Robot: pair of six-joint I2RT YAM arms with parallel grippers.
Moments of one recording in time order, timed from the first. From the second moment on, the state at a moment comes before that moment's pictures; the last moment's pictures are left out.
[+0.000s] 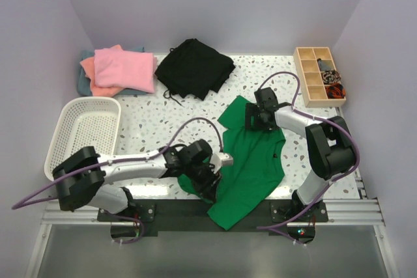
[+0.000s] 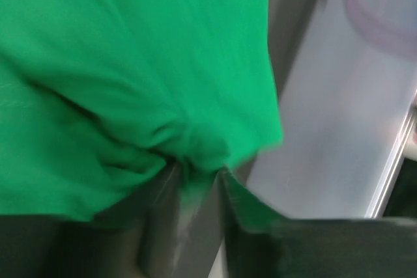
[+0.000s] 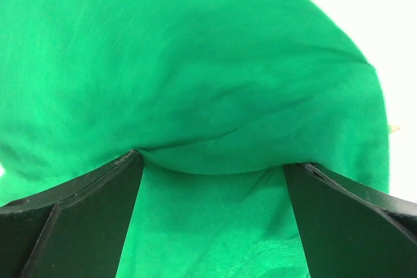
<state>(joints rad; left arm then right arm) -1.05 1.36 0.70 -0.24 0.53 -0.34 0.35 1.71 0.97 -0.34 0.15 0.37</state>
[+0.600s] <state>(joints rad) -1.00 1.34 0.84 -0.44 0.07 -0.36 0.35 1.71 0.97 -0.33 0.15 0.37</state>
